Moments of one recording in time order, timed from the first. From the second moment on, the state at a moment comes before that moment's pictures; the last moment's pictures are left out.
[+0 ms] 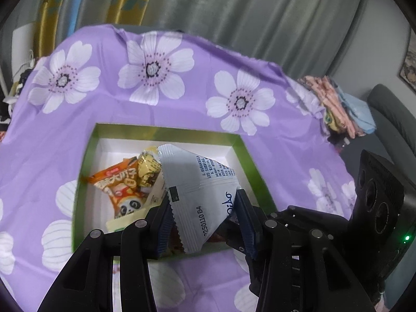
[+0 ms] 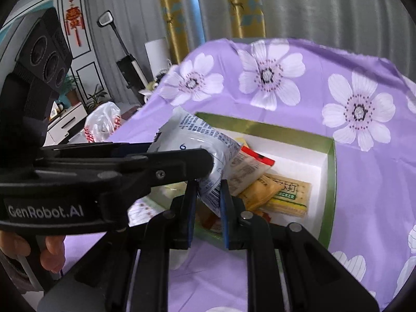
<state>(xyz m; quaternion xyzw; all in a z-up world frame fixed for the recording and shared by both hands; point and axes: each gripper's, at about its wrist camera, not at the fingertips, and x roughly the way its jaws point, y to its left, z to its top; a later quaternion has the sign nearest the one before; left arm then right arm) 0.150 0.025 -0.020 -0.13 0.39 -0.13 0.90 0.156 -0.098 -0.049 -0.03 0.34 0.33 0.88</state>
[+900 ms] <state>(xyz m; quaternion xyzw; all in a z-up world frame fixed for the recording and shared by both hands) 0.128 0.021 0.005 -0.05 0.39 -0.05 0.92 0.138 -0.108 -0.029 -0.05 0.36 0.29 0.89</state>
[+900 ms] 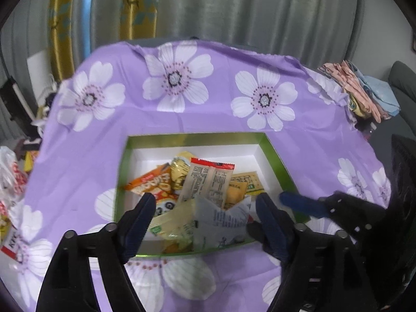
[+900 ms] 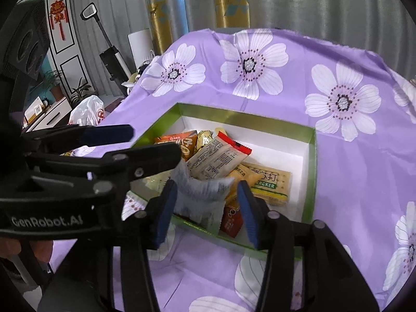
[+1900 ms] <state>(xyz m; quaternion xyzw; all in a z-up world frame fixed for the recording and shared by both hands) 0.037 0.038 0.096 -0.05 0.34 0.05 0.94 0.056 -0.134 0.072 -0.07 0.31 0.22 0.92</state>
